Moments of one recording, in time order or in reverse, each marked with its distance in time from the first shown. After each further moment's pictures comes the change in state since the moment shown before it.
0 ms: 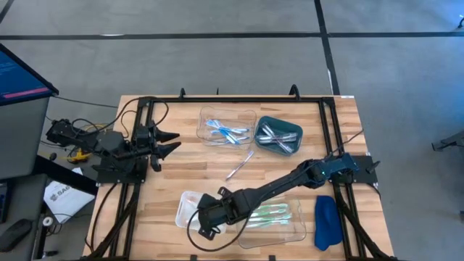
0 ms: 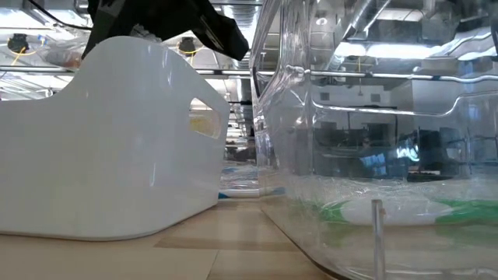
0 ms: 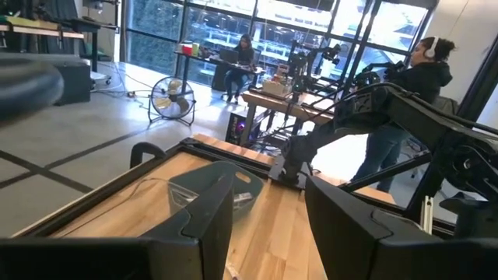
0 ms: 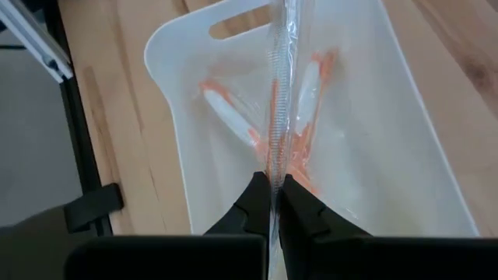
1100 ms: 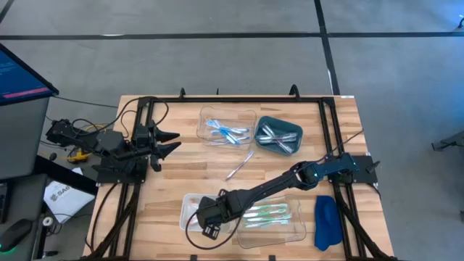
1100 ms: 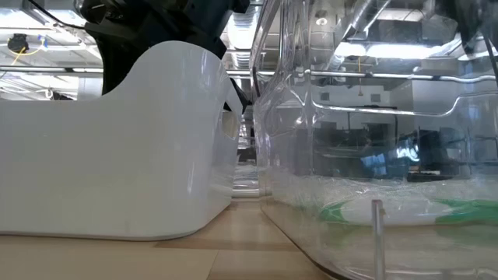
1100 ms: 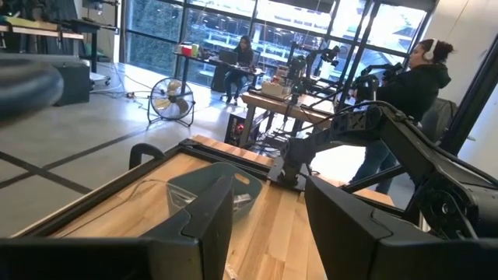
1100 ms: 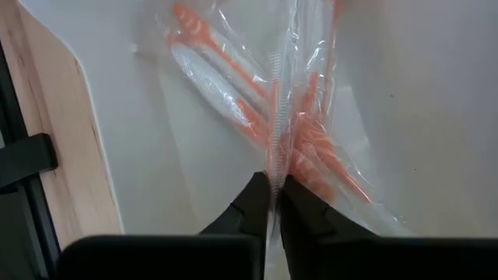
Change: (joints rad) left arm 0.000 0.002 0.000 0.007 0.002 -0.001; right arm -0.033 0.101 0.002 -0.037 -0.151 -0.051
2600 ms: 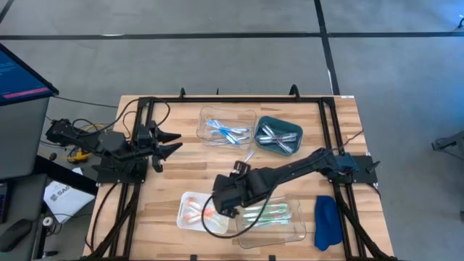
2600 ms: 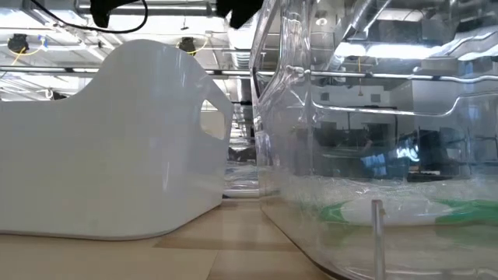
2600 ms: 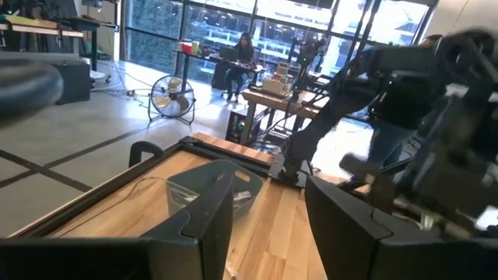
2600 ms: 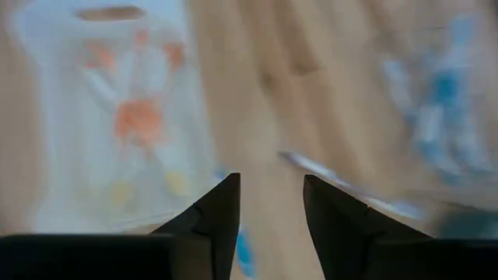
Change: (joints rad) left arm 0.000 0.024 0.000 0.011 0.000 0.000; right arm -0.011 -0.298 0.021 -0.412 0.295 -0.159
